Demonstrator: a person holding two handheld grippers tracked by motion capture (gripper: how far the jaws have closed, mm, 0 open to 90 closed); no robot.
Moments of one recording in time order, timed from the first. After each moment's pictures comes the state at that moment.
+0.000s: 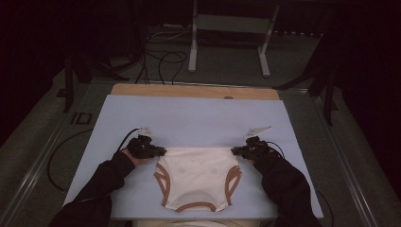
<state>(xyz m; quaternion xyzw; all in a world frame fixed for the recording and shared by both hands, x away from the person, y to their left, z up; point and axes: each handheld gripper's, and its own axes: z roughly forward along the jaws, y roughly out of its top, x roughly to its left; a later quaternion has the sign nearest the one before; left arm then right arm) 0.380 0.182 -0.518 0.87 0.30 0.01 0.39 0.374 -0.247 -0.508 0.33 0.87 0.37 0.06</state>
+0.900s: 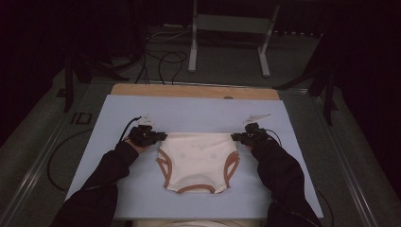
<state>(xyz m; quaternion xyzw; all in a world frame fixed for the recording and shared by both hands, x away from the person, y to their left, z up) 0.415 0.178 -0.509 0.85 0.31 0.08 0.41 0.415 -0.244 -0.497 0.36 0.85 0.38 0.09</state>
